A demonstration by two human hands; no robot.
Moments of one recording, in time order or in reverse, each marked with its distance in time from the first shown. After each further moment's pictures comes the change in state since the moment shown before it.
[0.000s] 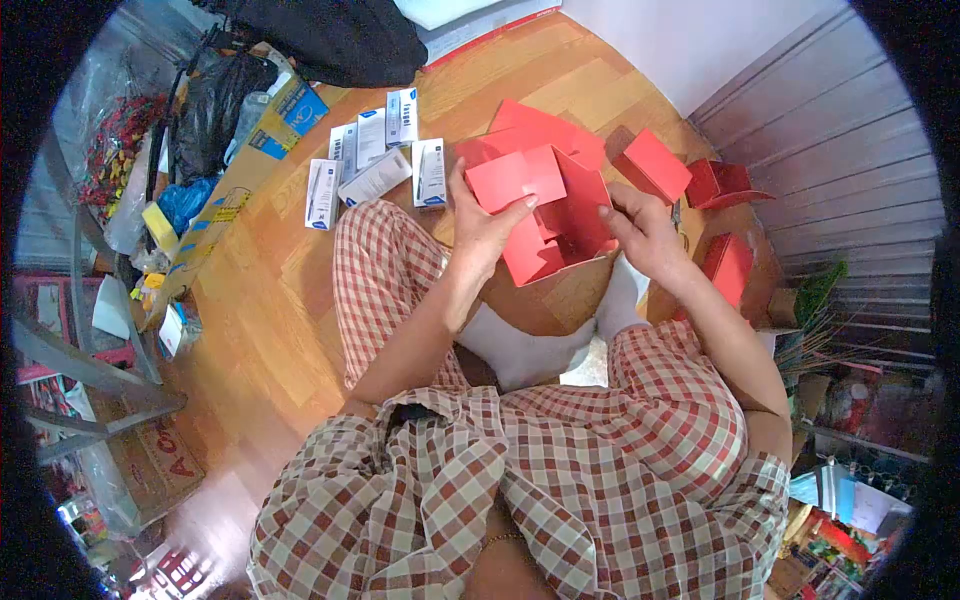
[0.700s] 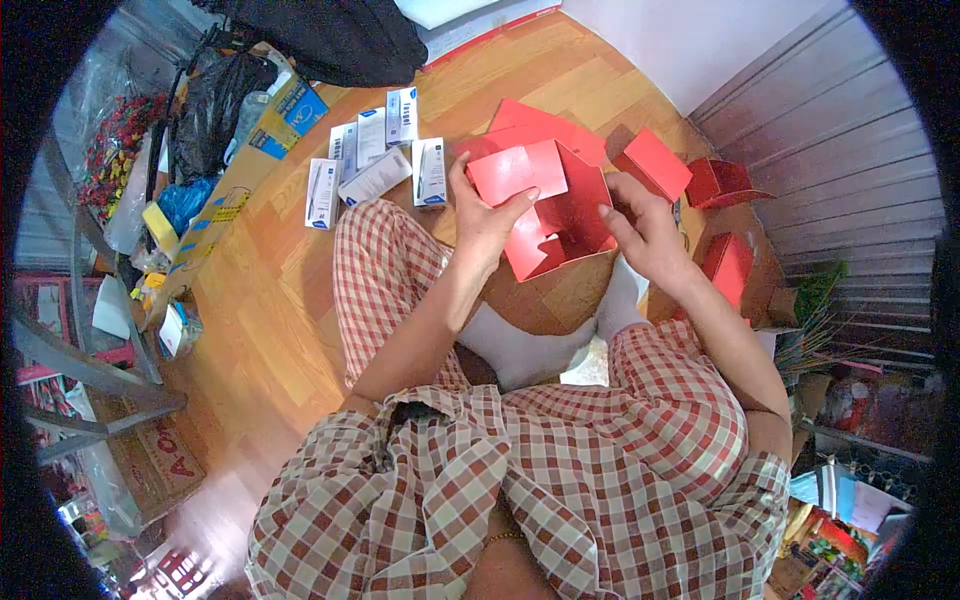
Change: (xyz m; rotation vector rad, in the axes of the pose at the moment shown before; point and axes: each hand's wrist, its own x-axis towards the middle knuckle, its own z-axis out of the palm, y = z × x) left_hand 0.006 -0.002 0.004 -0.007 0.019 0.060; right_hand -0.004 -0.014 0.001 0.002 0.111 -0.121
